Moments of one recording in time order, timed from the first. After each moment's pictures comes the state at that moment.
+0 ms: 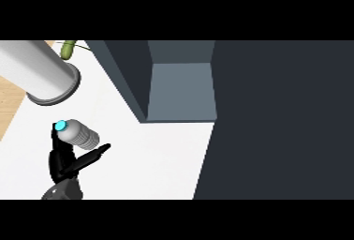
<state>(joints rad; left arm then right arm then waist) -0.26 0.10 0.46 -0.64 0.17 0.14 -0.72 0.15 -0.27 0.71 -2.48 0.11 -0.35 0.28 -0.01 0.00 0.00</state>
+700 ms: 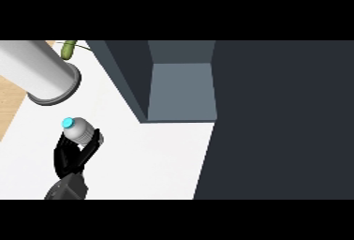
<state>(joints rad) -0.34 0.11 0.48 -0.50 0.25 0.03 -0.85 0.16 -0.30 0.73 -2.48 0.11 -0.39 0.27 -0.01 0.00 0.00</state>
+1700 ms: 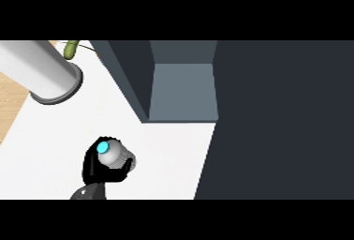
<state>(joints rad) -0.22 0.01 0.19 -0.64 0.22 -0.18 -0.88 0.16 -0.35 0.70 -2.47 0.10 -0.40 0.23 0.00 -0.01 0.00</state>
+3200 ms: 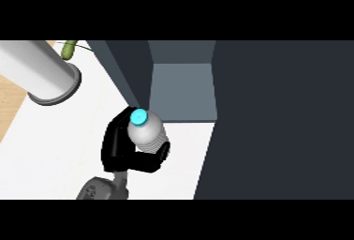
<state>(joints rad) -0.14 0.00 -0.31 -1.49 0.33 0.31 -0.29 0.16 -0.36 0.71 -2.49 0.08 -0.41 0.25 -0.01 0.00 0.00</state>
